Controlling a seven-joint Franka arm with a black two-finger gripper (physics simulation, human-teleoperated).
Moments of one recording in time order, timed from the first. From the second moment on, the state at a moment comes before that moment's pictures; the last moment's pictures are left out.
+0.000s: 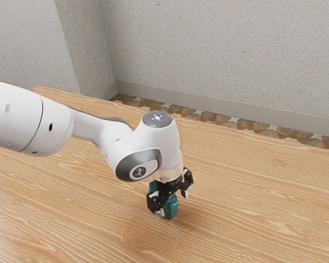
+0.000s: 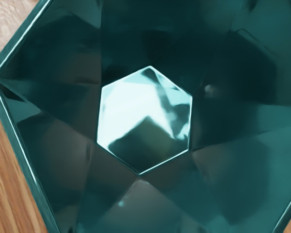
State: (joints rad) arm -0.34 0.24 -0.10 -2.14 0.14 2.45 -1.73
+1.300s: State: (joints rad) arm -0.33 0.27 -0.05 -2.18 0.14 2.55 -1.75
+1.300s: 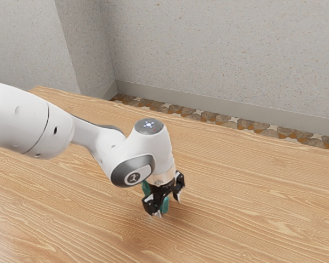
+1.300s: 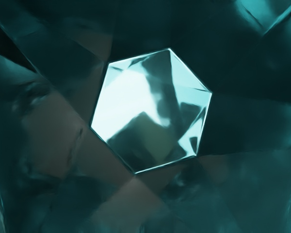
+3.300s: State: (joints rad) arm 0.01 0.06 -0.03 -2.48 0.69 2.90 -1.06
